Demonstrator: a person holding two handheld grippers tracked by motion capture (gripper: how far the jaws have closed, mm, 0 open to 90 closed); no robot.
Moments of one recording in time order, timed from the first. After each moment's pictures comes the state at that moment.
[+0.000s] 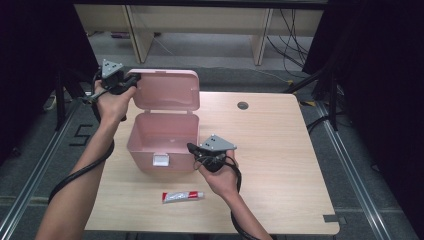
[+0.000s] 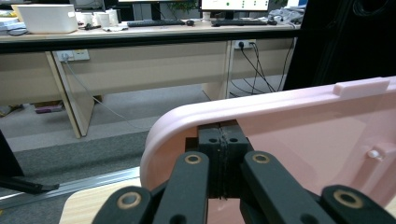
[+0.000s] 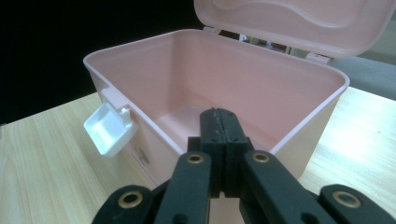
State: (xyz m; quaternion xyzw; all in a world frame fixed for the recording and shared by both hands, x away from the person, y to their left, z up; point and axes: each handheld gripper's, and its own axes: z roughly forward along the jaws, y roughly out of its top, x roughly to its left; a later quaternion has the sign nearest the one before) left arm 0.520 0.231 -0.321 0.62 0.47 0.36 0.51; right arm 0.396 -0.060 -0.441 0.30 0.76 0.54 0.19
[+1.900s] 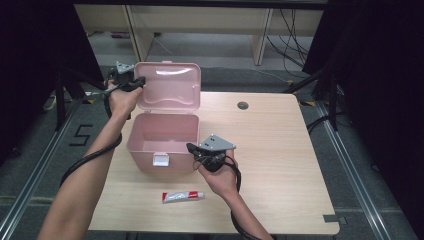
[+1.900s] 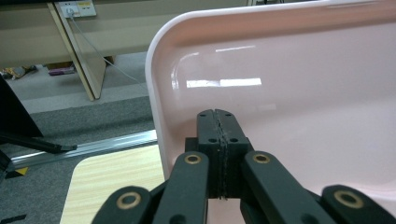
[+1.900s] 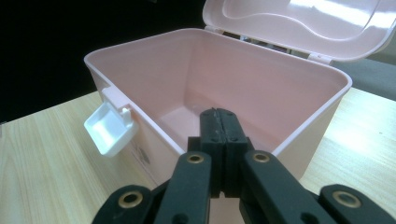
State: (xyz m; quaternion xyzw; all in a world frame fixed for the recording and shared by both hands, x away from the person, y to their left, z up) left arm 0.567 0.230 -0.357 0.65 0.51 0.34 0.44; right arm 0.397 -0.059 -0.442 0.29 0.76 0.54 0.19
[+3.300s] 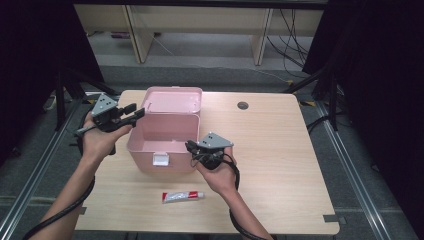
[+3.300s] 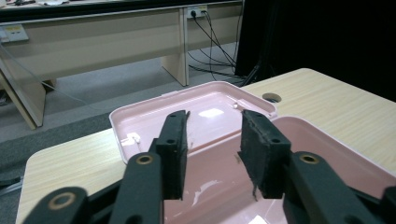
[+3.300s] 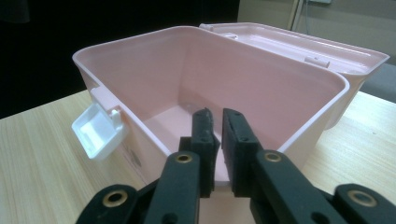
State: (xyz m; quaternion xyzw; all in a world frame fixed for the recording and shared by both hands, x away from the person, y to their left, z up) left arm 0.437 0.245 -0.365 0.69 0.40 0.29 0.52; right arm 0.404 -0.055 -0.440 0.29 0.77 0.53 0.20
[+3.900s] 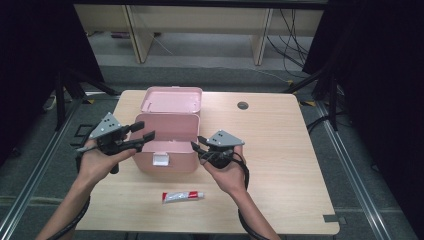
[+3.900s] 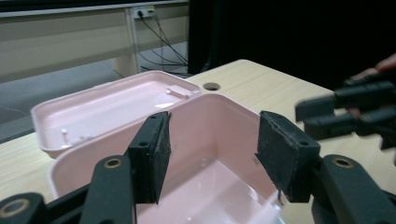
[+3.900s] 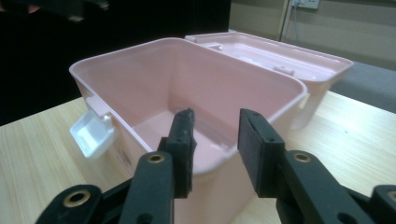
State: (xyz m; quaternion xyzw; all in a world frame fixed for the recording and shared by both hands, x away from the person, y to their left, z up) left arm 0.388 0.230 -0.382 0.72 0.33 0.22 0.56; right arm 0.398 -0.079 -0.424 0.31 0.76 0.54 0.20
